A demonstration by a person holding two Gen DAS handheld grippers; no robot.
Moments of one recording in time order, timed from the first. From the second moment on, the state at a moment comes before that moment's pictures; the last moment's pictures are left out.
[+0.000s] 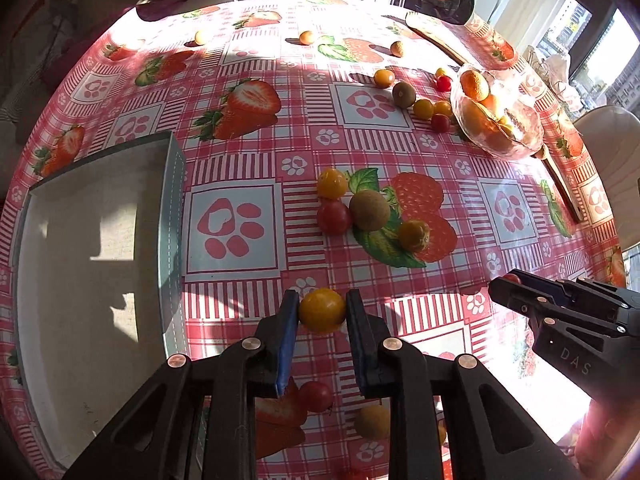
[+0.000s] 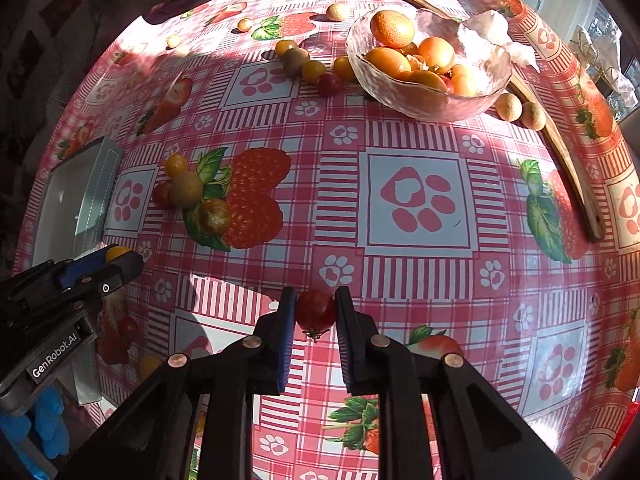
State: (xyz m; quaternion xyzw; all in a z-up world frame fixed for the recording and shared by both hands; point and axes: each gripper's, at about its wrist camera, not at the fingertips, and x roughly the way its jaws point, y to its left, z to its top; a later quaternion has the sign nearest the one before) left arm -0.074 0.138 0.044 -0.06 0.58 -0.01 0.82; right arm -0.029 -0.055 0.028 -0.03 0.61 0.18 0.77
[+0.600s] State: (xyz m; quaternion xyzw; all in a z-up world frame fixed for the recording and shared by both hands) left arm -0.134 0.233 0.072 -0.08 0.56 0.07 0.82; right arm -0.059 0.045 0.059 -0.04 0.60 0.26 0.76
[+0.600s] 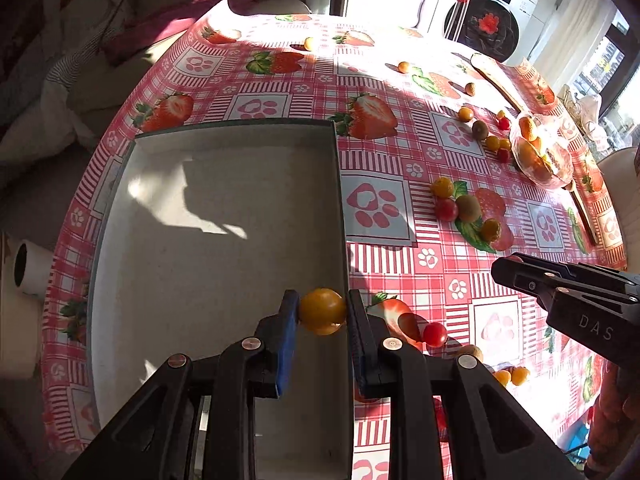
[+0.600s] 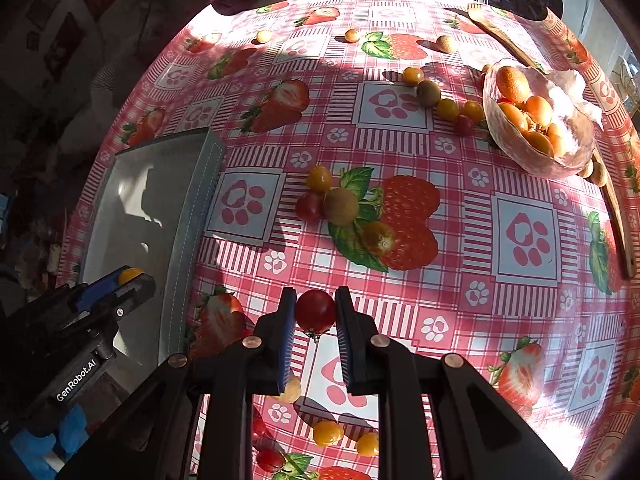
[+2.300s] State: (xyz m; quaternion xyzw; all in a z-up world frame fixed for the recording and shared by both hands) left arm -0.174 0.296 0.046 -0.04 0.57 0.15 0.81; right arm -0.080 0.144 0.073 -0.03 0.59 0.31 0.74
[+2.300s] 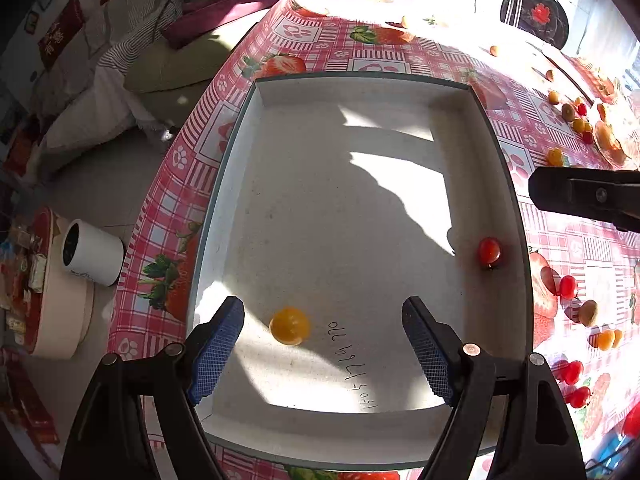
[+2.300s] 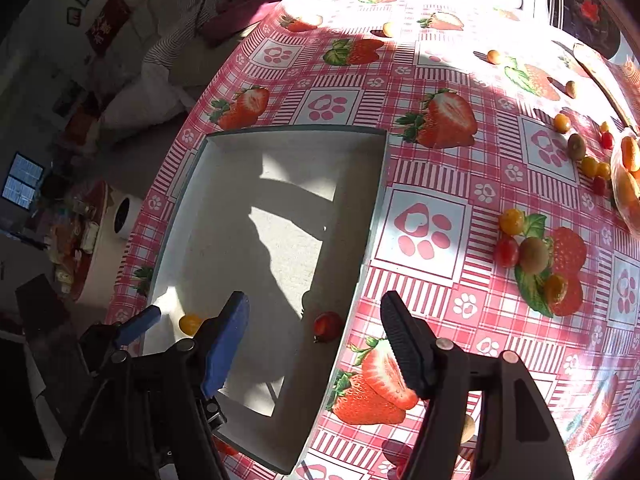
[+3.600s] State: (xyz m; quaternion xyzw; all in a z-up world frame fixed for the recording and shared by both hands) left arm -0.121 0.120 0.015 0.09 0.58 -0.04 0.81; right arm -0.144 -0.044 0.021 -0.11 0.63 0.20 0.74
